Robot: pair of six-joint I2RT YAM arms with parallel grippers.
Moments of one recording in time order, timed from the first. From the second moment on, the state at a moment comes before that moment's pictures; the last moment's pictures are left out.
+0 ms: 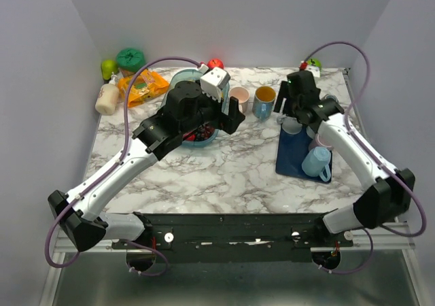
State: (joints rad) left arm -0.77 1.27 1.39 -0.38 0.04 -0.20; right arm 0.42 1.51 1.41 -0.62 0.42 0.44
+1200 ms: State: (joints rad) left arm -0.77 1.29 1.29 -0.31 0.26 -0.24; right arm -0.03 1.00 0.71 -0.60 0.18 0.63
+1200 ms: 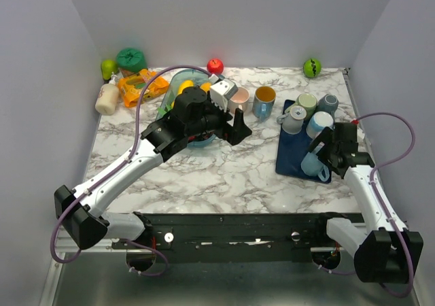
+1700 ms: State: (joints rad) left arm -0.77 1.24 1.24 -0.31 0.26 -0.24; right arm -0.07 0.98 0.63 -0.45 -0.10 0.65
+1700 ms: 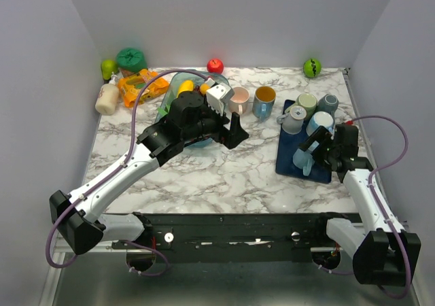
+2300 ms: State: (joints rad) left arm -0.77 1.23 1.23 -0.32 0.26 -0.25; right arm 0.21 1.13 0.73 -0.57 0.16 0.65
